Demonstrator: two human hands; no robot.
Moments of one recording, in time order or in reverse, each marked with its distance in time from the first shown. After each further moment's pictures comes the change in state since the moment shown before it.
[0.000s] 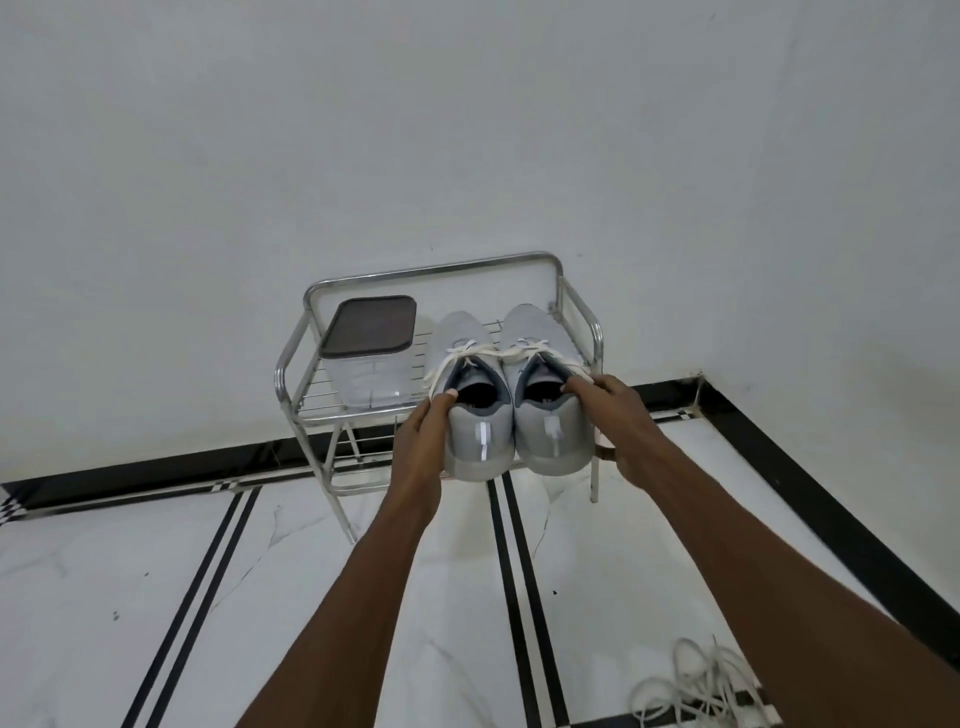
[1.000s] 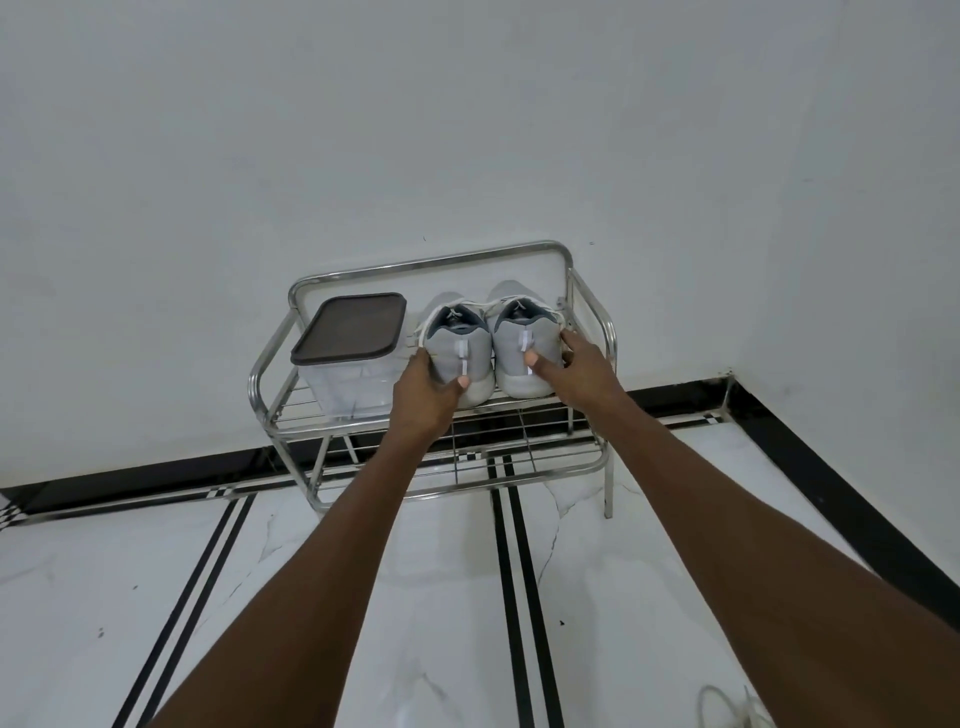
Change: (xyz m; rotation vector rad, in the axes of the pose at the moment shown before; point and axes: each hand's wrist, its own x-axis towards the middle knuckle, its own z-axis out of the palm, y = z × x) left_hand 0.096 0.016 0.031 0.683 -0.007 0.371; right_hand 0.111 -0.007 0.028 -0.309 -0.086 -0.329
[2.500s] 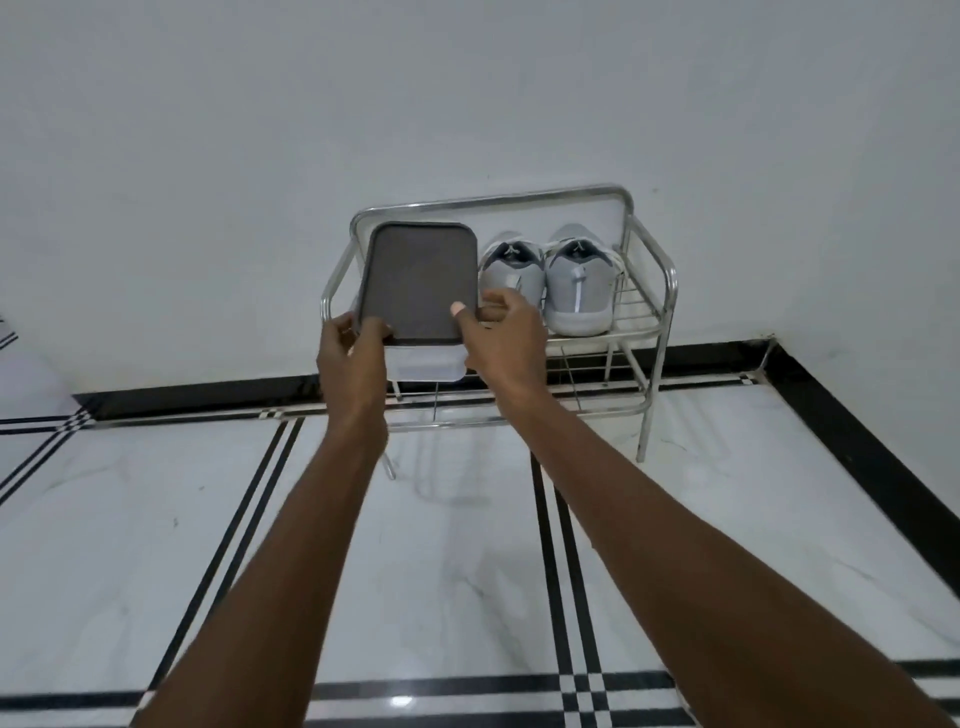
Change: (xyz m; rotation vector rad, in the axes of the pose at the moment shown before) left_hand -0.088 -0.032 -0.117 -0.659 0.449 -0.271; right_hand -0.101 -0.090 0.144 0.240 0.163 -0.082
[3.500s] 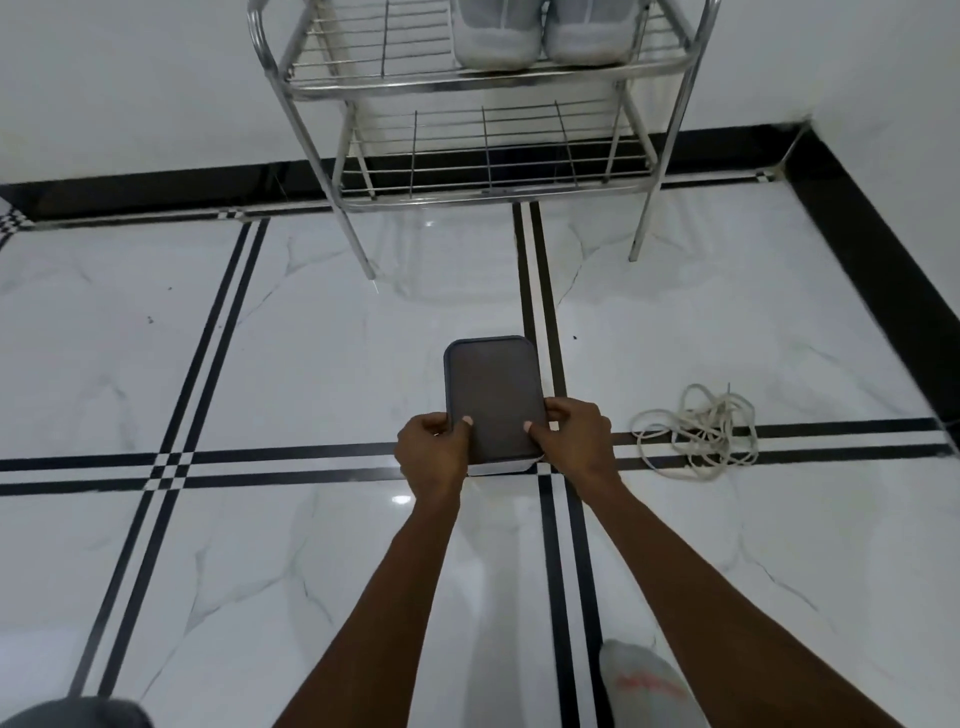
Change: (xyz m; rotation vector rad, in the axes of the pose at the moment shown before) left_hand -0.219 -0.241 -0.093 0.607 0.033 -0.404; right_hand -0.245 0.228 -0.123 -0.458 -0.264 0.419
